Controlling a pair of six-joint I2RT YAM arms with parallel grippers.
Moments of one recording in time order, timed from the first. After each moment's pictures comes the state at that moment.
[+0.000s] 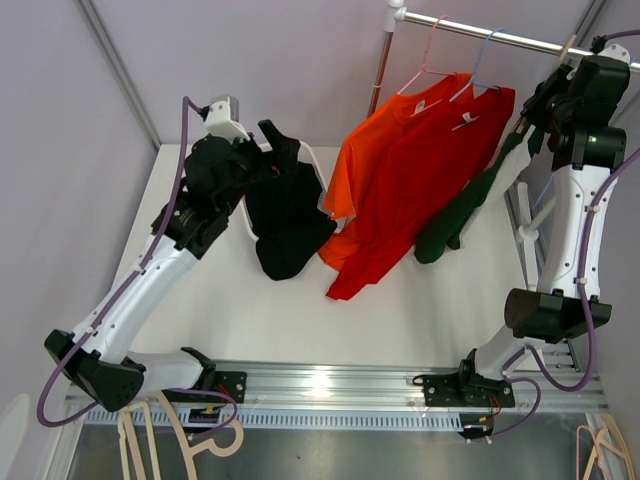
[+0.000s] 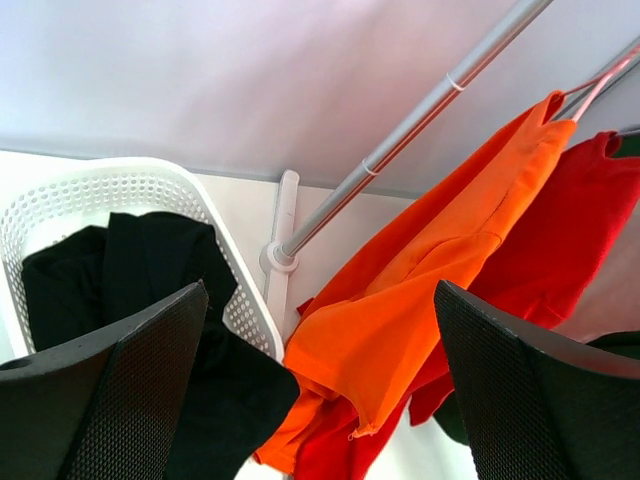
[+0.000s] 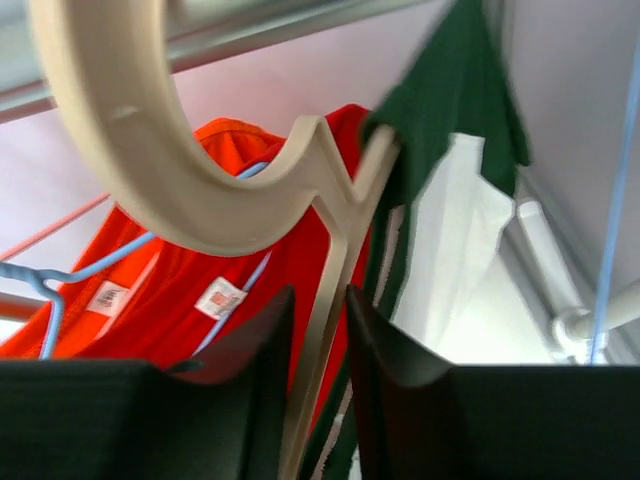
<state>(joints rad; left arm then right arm) -0.54 1.24 1.42 -0.26 -0.23 -0.47 -0.18 1.66 2.19 -0.82 0.01 0.37</state>
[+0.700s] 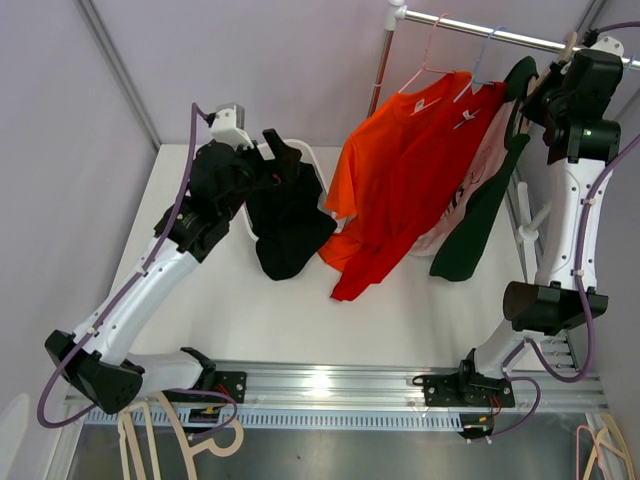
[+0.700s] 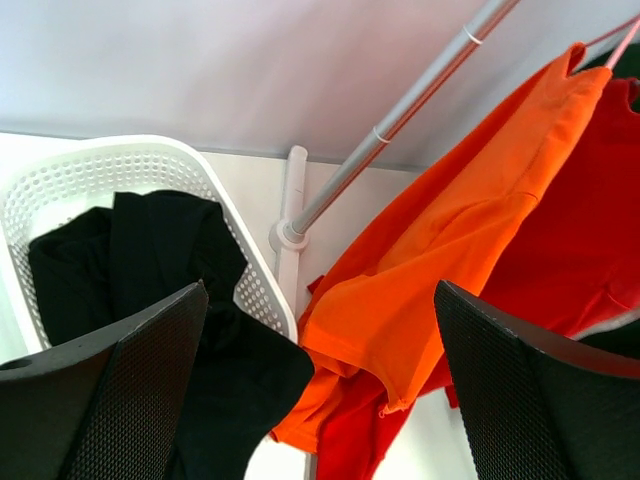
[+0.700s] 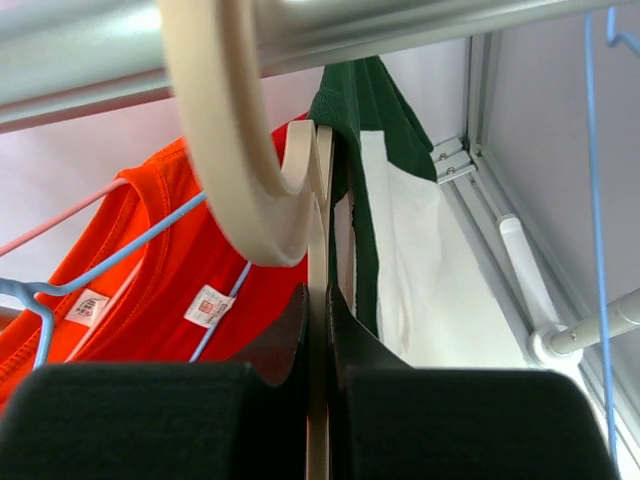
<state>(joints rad) -0.54 1.23 1.36 -0.26 -0.21 -0.44 -0.16 1.72 2.26 -0.83 0.06 0.32</state>
